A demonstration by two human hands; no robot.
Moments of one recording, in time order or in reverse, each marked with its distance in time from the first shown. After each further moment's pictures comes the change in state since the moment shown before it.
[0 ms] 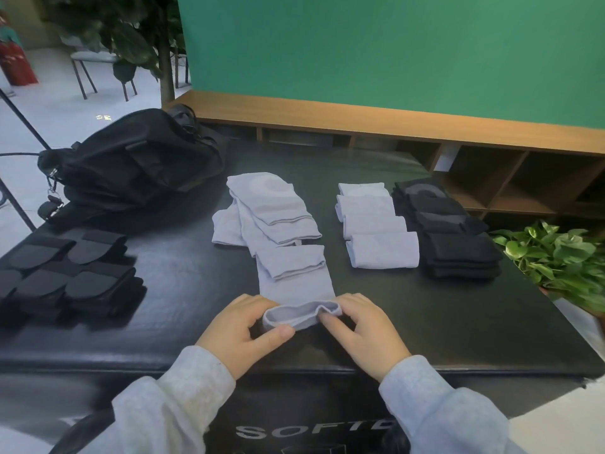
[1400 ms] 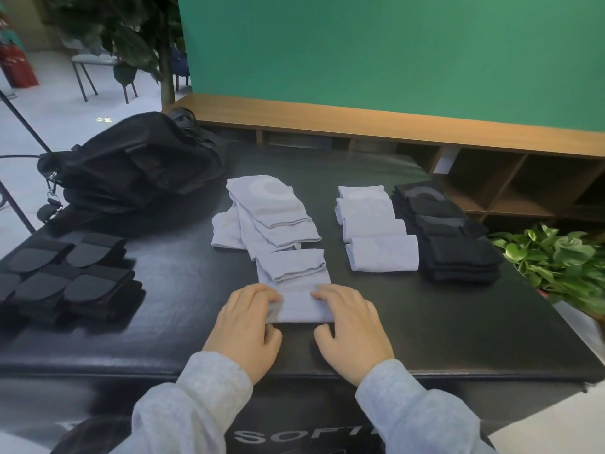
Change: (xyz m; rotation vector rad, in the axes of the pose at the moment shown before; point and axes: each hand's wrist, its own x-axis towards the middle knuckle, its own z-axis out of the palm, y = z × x) left_hand 0.005 0.001 0.020 0.303 0.237 -0.017; right_hand 0.008 -0.011 0.015 -0.285 0.063 -0.023
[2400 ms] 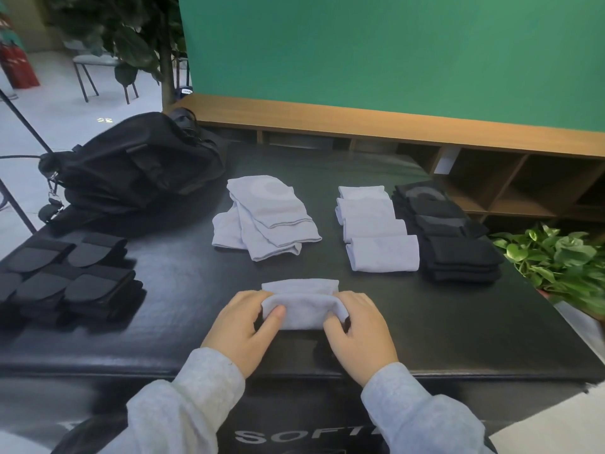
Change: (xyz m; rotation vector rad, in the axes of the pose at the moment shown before) left_hand 0.002 0.005 -0.012 -0.280 -0.130 -0.160; right_hand -0.006 0.003 0.000 0.277 0.138 0.155
